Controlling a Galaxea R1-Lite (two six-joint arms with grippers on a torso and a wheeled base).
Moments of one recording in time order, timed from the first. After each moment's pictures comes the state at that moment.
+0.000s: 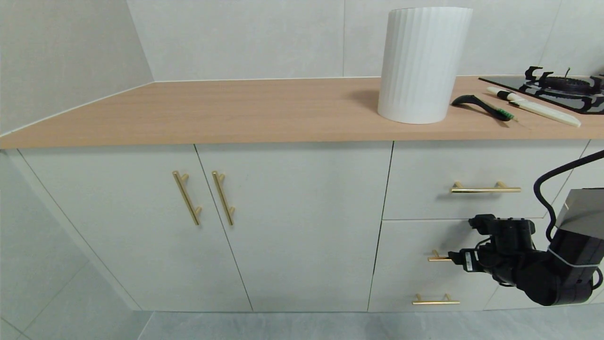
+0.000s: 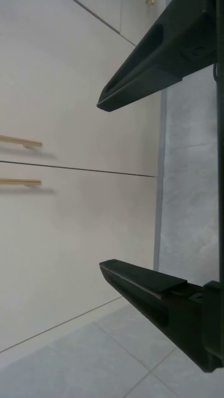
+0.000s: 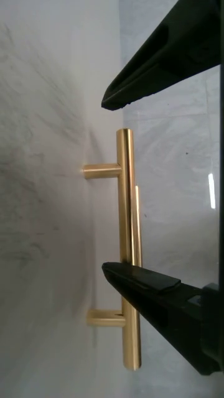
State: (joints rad) left arm 0.00 0.00 0.00 0.00 0.05 -0.01; right arm 0.01 2.30 -0.66 -1.03 -0.14 -0.05
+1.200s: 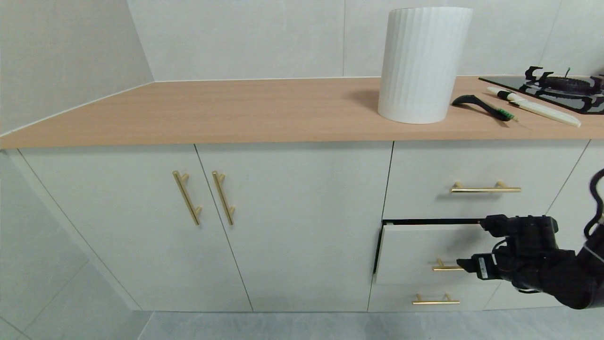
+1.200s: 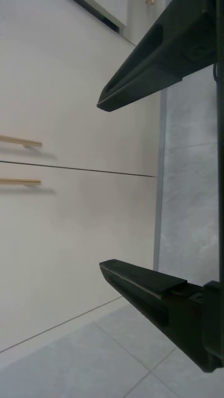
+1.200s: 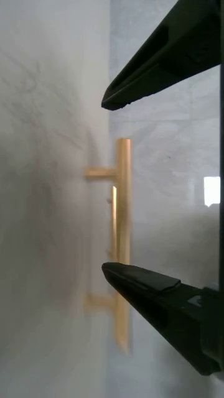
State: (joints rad) left arm 0.00 0.00 0.00 0.00 0.05 -0.01; right arm 0.00 2.09 -0.55 -0.85 -0.06 -0.08
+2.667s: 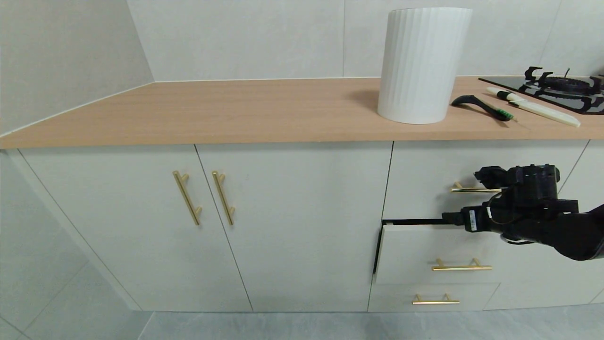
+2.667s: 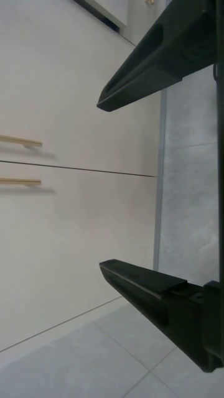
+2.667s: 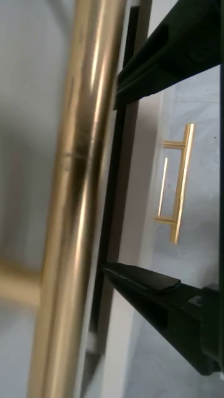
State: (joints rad) left arm 0.00 0.00 0.00 0.00 0.05 -0.01; right arm 0.06 1.95 -0.83 -0.60 0.01 -0.05
